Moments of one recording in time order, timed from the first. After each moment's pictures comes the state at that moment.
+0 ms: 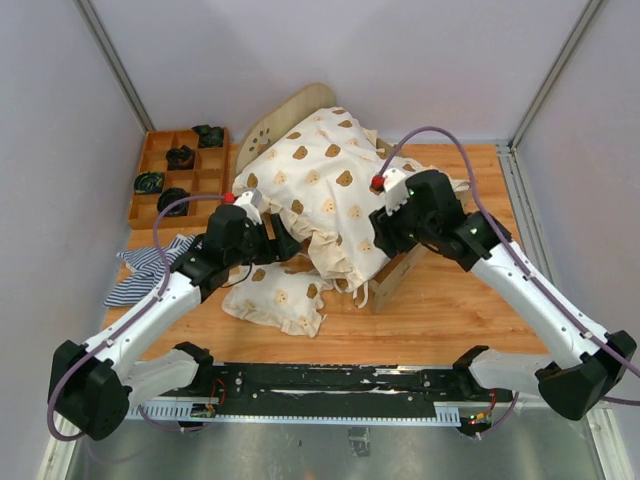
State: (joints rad) left arm -0.49 1.05 0.75 -0.22 0.16 -0.61; right arm 0.58 1.20 1.28 -0.79 -0.08 -0.07
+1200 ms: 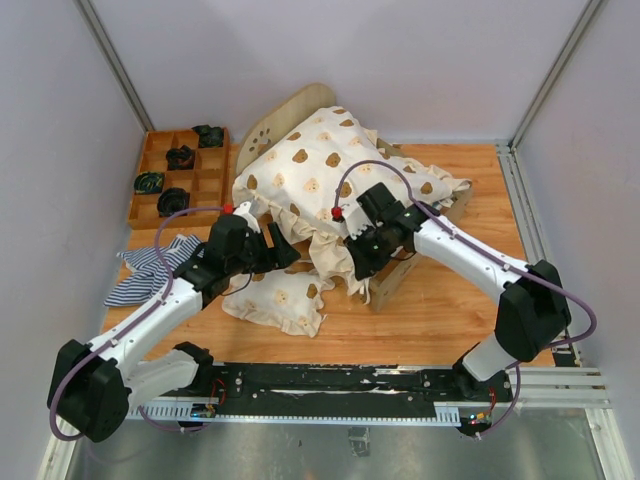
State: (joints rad) left arm -0.48 1.03 0.65 -0.18 0.14 -0.67; right arm 0.69 1.56 1.24 -0.83 -0.24 -0.14
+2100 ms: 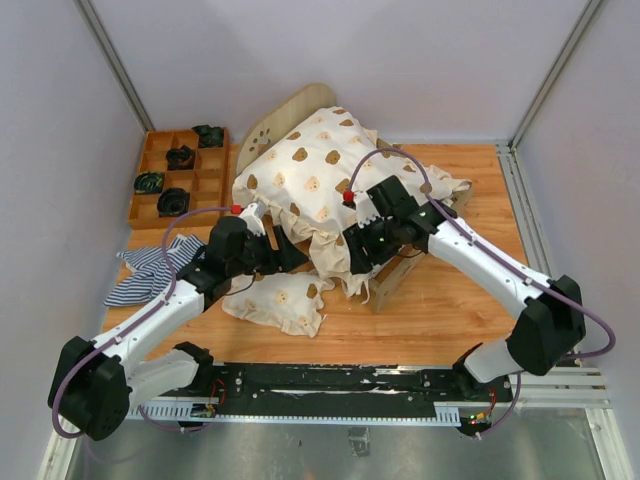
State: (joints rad) left arm -0.48 1.04 0.60 -0.06 0.28 -0.66; right arm 0.63 1.49 1.26 -0.82 -0.34 0.03
